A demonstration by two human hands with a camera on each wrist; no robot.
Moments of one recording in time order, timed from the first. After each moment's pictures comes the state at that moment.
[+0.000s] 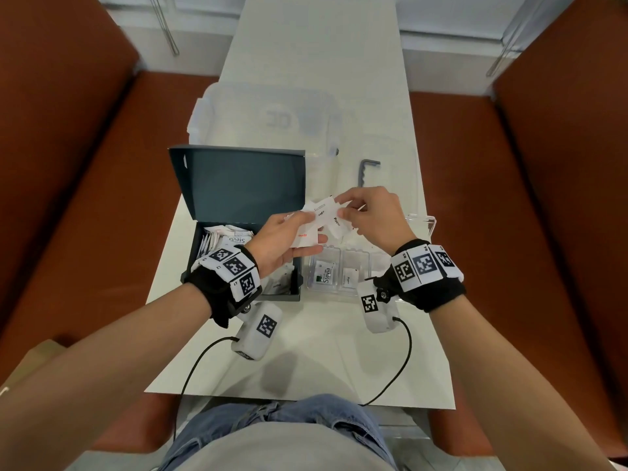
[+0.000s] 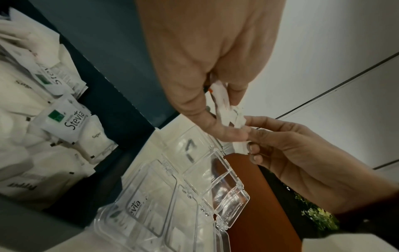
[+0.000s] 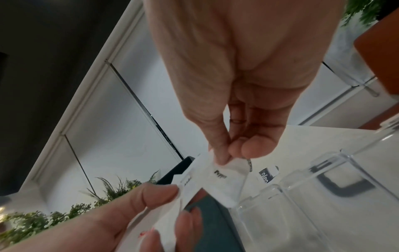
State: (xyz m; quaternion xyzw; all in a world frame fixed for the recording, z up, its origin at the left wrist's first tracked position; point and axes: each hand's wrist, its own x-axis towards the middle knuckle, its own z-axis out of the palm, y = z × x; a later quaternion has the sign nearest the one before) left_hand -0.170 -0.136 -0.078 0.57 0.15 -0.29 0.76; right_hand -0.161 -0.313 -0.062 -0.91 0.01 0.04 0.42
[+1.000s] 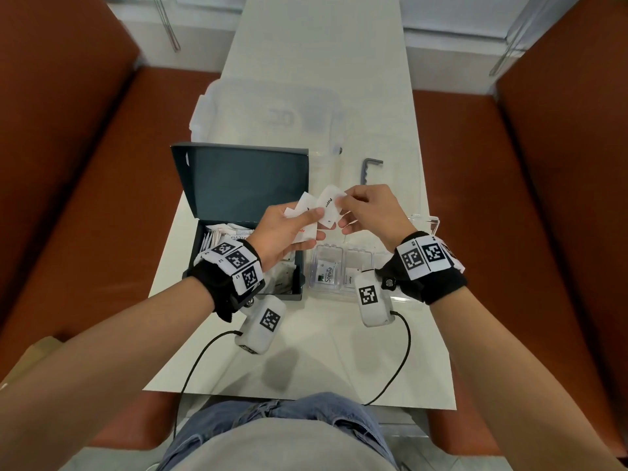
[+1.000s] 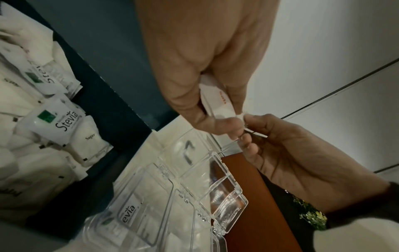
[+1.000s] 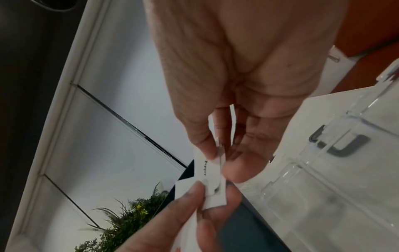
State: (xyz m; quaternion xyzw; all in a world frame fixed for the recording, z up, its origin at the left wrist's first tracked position) left_hand -0.164 -0.132 -0.082 0.63 0.09 -0.25 0.73; right_hand -0.155 -0.303 -0.055 -0.78 0.10 0.14 0.60
